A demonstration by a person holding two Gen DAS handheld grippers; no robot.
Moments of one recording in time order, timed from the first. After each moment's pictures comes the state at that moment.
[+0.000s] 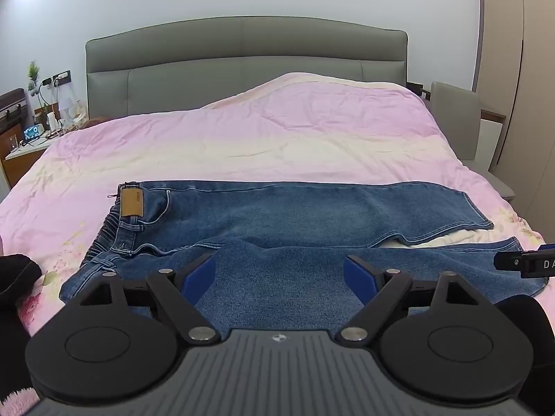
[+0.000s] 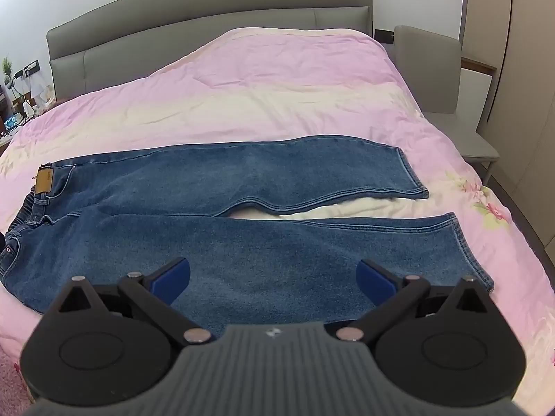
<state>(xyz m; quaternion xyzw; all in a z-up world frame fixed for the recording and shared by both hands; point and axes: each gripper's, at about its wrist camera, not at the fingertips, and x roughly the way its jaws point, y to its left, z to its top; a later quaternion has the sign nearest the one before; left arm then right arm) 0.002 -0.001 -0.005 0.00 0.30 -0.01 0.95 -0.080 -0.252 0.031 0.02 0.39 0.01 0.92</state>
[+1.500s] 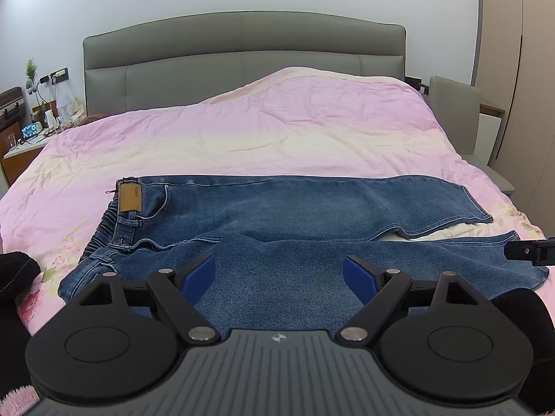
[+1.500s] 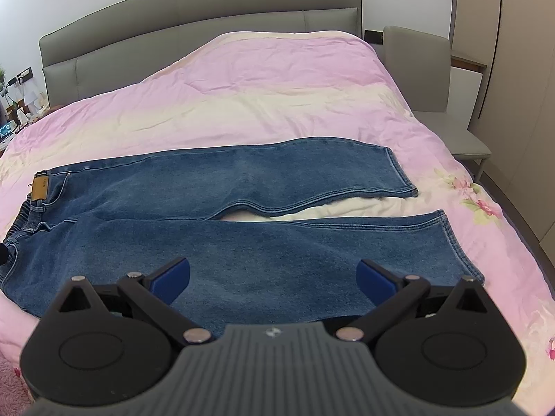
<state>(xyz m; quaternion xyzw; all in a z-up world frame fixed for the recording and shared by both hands) 0.002 -0.003 -0.003 0.00 0.31 -0.01 0.95 -0.090 -0.255 0.039 0.02 0.35 -0.01 0.94</state>
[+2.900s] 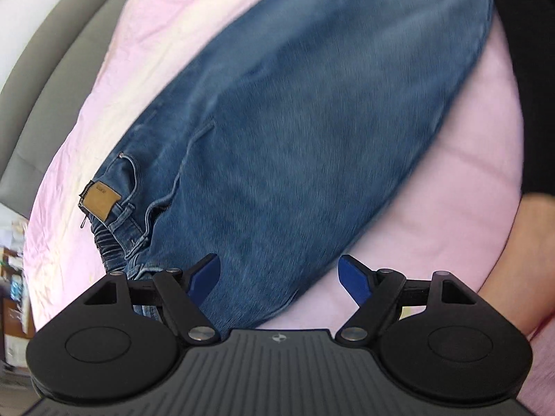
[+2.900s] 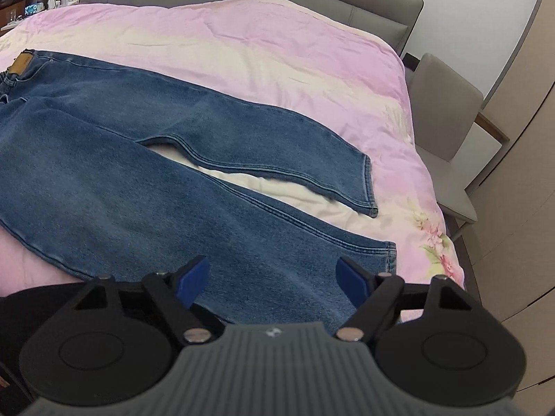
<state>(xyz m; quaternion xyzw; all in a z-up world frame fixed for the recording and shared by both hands) 0.035 0.080 -0.144 0.41 0.45 -0.16 0.78 -0.051 -0.351 -0.026 -0.17 0.41 0.04 0.89</state>
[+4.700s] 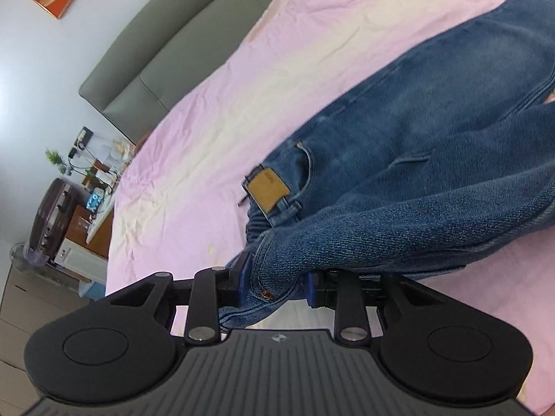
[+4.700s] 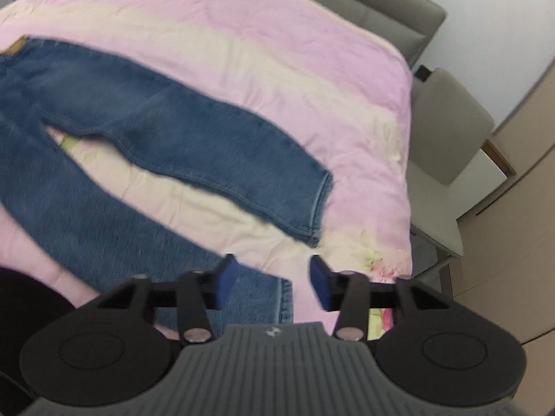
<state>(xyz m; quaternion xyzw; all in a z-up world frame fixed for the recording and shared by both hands) 0.120 0.119 -0.078 0.32 0.42 0.08 0.84 0.031 -0.414 -0.025 -0.27 0.45 0.09 0.85</state>
